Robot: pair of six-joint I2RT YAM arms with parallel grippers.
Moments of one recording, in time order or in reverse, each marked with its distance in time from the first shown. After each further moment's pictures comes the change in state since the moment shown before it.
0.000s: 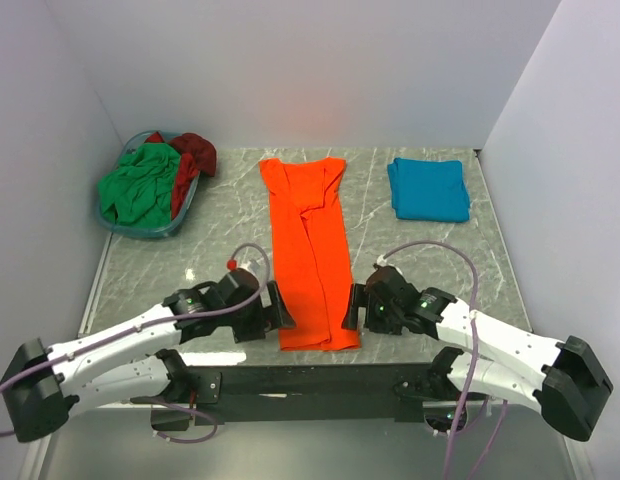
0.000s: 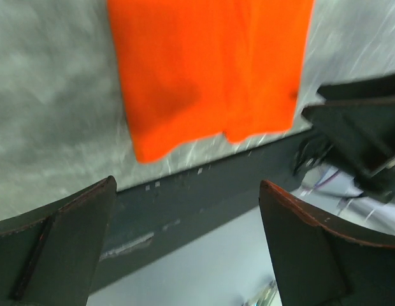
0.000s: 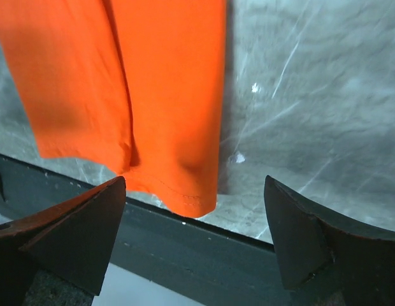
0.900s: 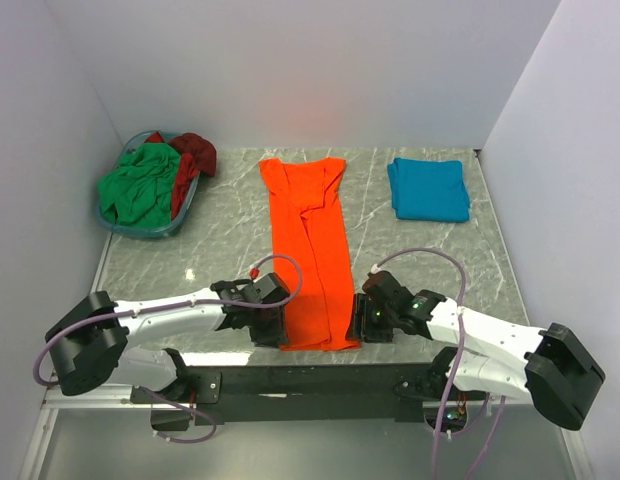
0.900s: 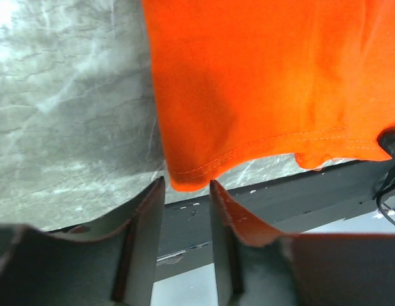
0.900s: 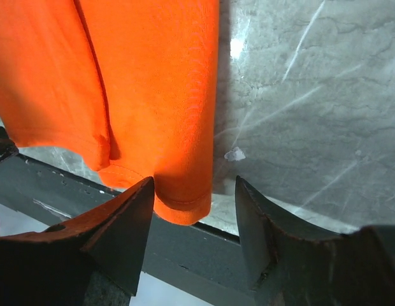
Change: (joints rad) left arm -0.103 0.377 0.077 -0.002 -0.018 0.007; right arm 0.000 0.088 -0.066 0.080 -0.110 0.015
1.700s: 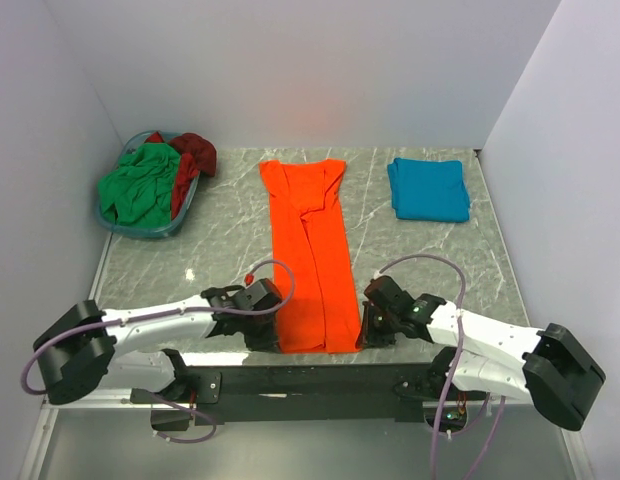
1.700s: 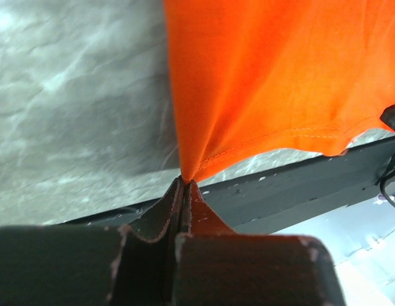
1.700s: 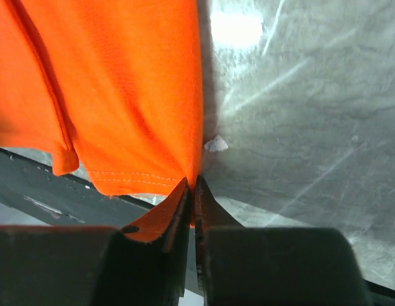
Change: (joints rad) left arm 0.000 -0.059 -0.069 0.034 0.041 -0.010; right arm 0.000 0.006 -0.042 0.011 -0.027 0.026
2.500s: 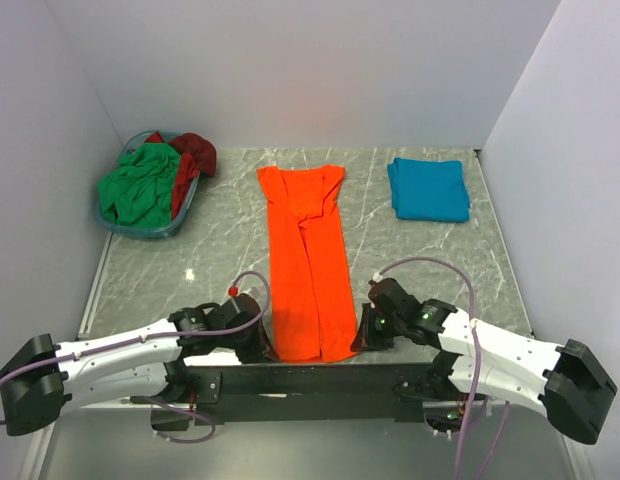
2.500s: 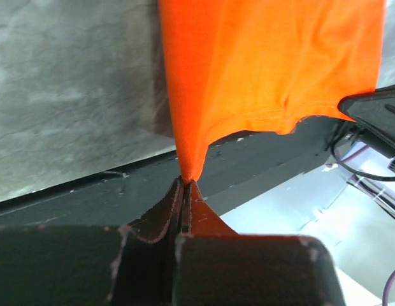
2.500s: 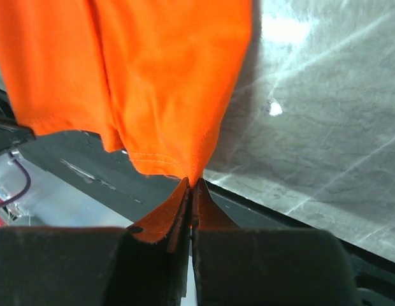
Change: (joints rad) left arm -0.045 -0.332 -0.199 0.064 0.035 -0.175; right arm 0.042 -0.137 -0.022 -0.011 -0.083 0.050
